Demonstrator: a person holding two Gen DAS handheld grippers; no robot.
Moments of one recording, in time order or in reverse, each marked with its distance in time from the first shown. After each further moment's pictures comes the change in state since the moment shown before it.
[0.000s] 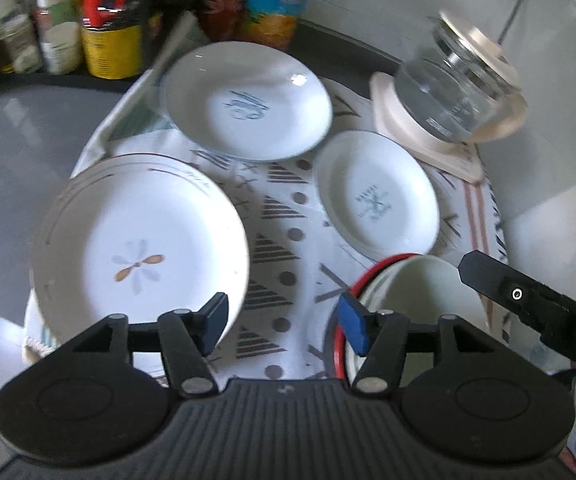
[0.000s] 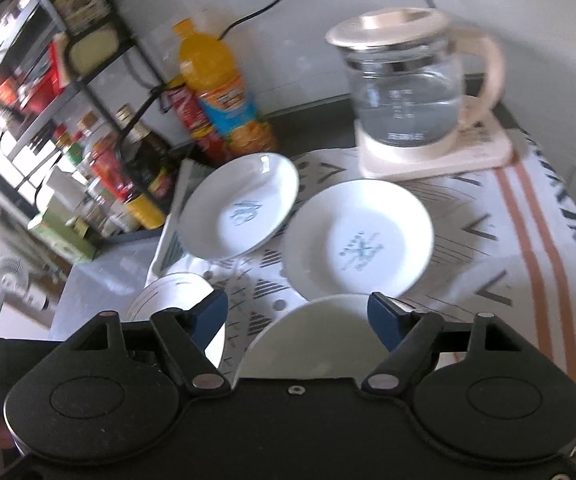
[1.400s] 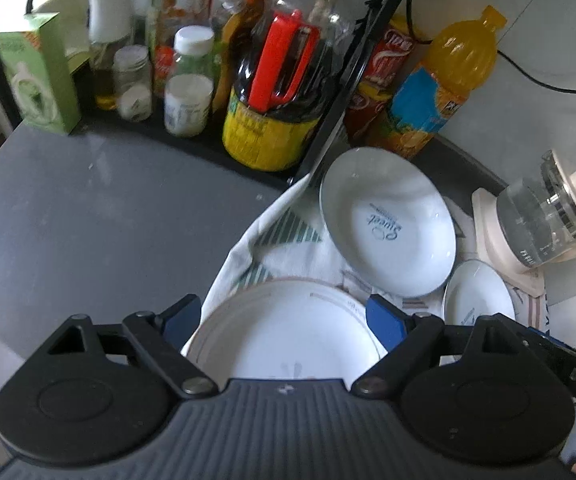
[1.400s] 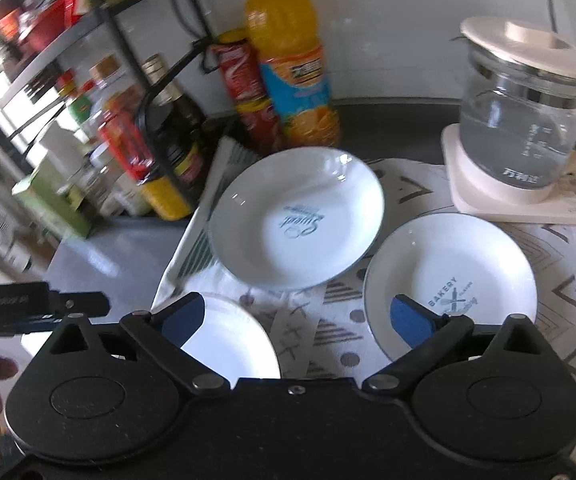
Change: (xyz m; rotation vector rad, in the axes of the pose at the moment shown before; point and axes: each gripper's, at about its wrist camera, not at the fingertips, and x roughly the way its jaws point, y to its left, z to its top) left arm -0.020 0.140 0.086 -0.139 -0.135 0.062; right arm 0.092 0.088 0.034 -0.107 0.051 -0.063
